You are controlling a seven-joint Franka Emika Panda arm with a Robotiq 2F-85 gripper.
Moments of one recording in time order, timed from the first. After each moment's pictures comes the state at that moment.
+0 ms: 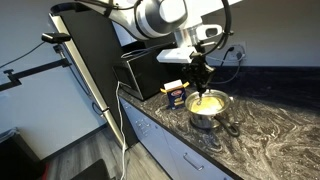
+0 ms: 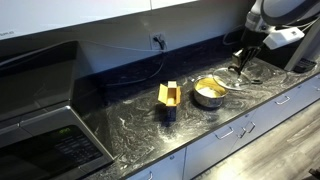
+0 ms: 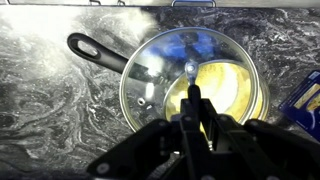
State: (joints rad) arm -0.06 0.22 0.00 -2.02 0.03 2.33 -0.08
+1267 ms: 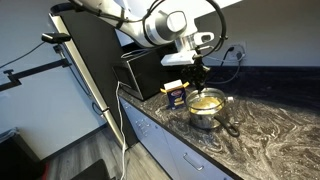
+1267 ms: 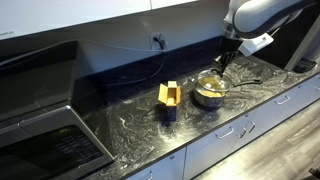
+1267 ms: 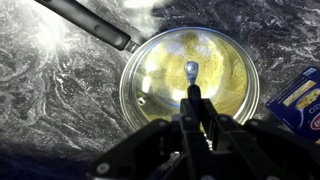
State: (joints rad) arm 0.01 0.38 0.01 -1.86 -0.03 2.34 -0.07
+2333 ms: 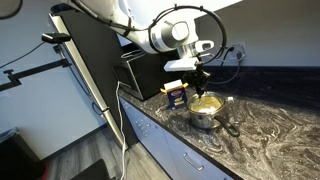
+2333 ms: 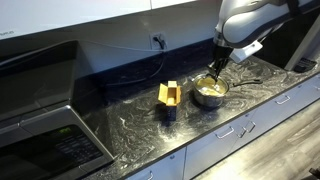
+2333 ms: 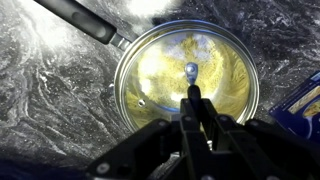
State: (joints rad) arm 0.04 0.46 0.01 -1.80 -0.05 2.34 -0.06
